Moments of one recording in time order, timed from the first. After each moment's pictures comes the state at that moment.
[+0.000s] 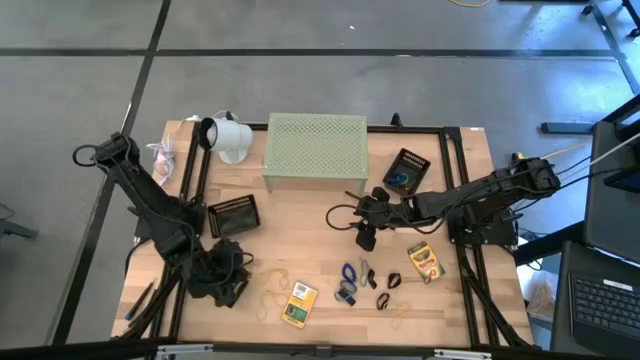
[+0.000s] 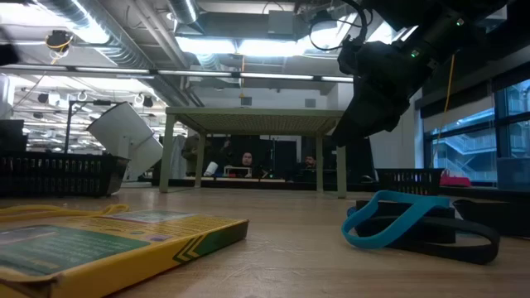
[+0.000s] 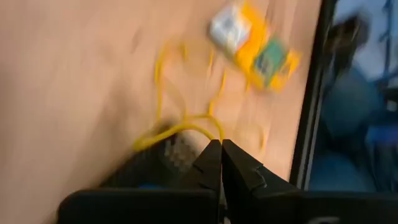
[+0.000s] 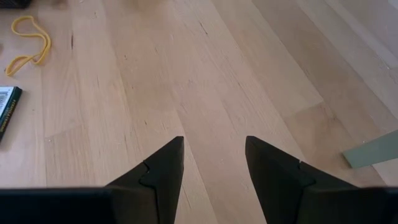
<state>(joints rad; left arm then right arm) -0.89 1.19 0.74 -0.55 -0.36 -1.23 0.19 1.46 0.73 -0.09 0.28 0.46</state>
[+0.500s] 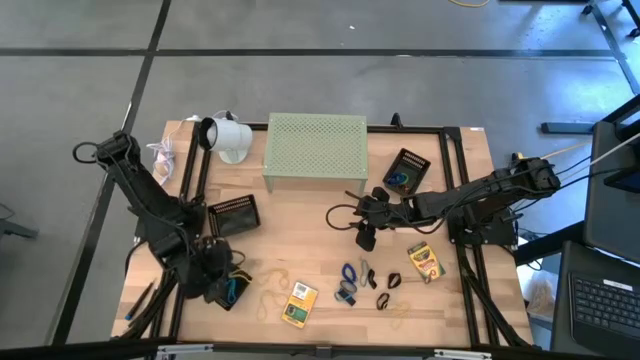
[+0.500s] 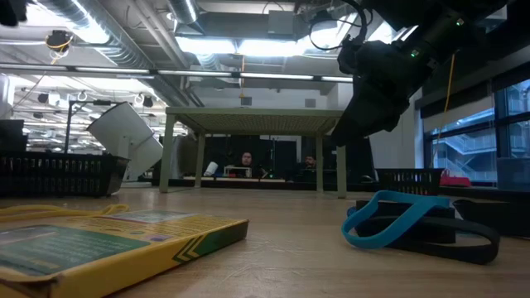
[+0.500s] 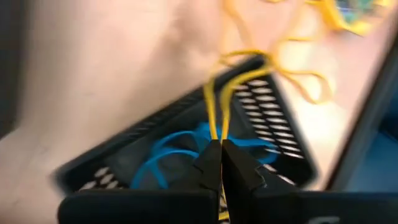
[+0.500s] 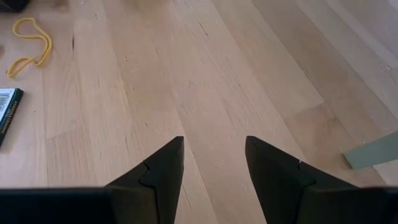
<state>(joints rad) -0.94 1.18 0.74 -0.79 -0.25 -1.42 0.19 1.46 0.73 -0.09 0.28 0.46</state>
